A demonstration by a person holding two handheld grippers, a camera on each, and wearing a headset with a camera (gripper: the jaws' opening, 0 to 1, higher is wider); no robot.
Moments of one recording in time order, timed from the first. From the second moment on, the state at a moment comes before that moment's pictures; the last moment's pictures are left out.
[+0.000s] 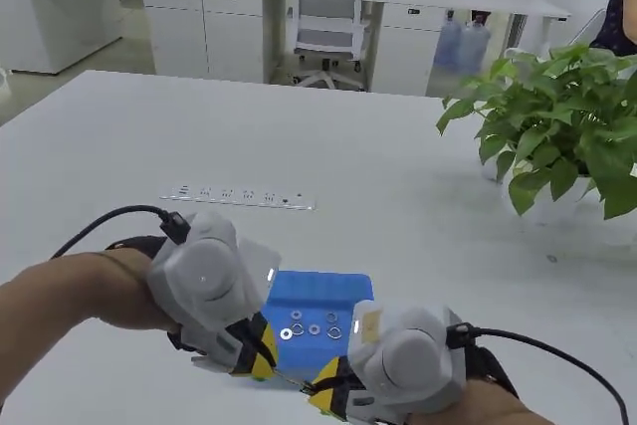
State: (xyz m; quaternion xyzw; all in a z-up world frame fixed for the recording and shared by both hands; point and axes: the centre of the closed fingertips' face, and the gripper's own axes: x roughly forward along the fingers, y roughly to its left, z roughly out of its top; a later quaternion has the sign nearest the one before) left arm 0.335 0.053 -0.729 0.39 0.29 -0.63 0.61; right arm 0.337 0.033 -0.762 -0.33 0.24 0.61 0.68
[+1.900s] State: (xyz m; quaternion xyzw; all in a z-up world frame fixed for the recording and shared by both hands) left arm 0.328 0.042 -0.815 0.36 0.33 -0.59 0.64; right arm 0.329 0.010 -0.818 -0.36 0.32 0.62 0.62
